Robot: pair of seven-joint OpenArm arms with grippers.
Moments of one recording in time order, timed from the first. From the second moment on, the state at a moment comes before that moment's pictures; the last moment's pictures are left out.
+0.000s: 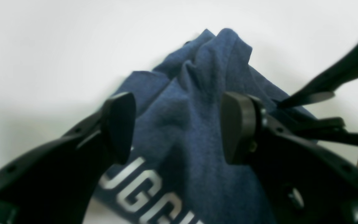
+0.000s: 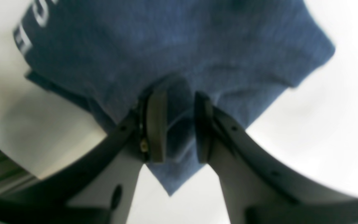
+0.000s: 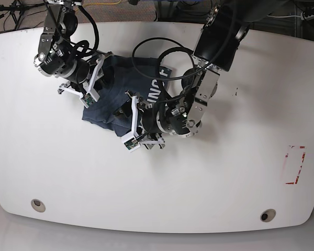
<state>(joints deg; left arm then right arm) -18.9 6.4 23.0 78.3 -16.8 -36.7 52.5 -13.9 9.3 14.5 112.4 25.9 40.4 -70.4</state>
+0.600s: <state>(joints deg) -17.0 -0.8 22.1 70.2 -17.4 -36.8 46.6 -16.1 10.0 14.5 99.3 26.5 40.4 -64.2</state>
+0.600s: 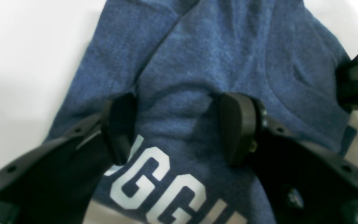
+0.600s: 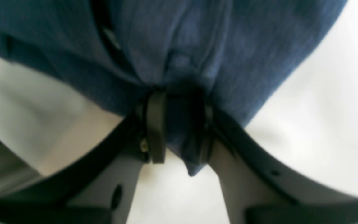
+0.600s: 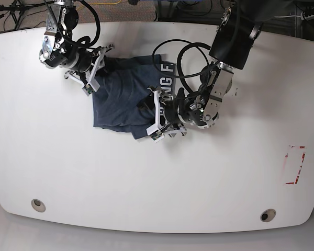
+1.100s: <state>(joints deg) -8.5 -3.1 2.5 81.3 -17.9 -37.0 55.2 -4.1 11.7 5.7 86.8 19.7 41.2 -54.3</state>
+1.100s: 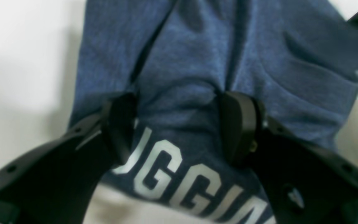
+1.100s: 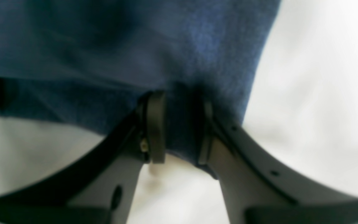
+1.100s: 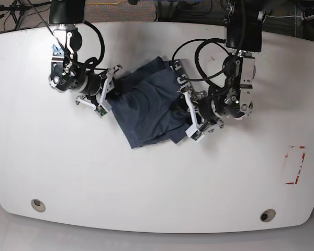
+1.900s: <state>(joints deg) 2.9 -3.6 -19.3 93.8 -17.0 -36.8 63.2 14.1 9.1 -12.5 76.2 12.0 40.7 -58.0</state>
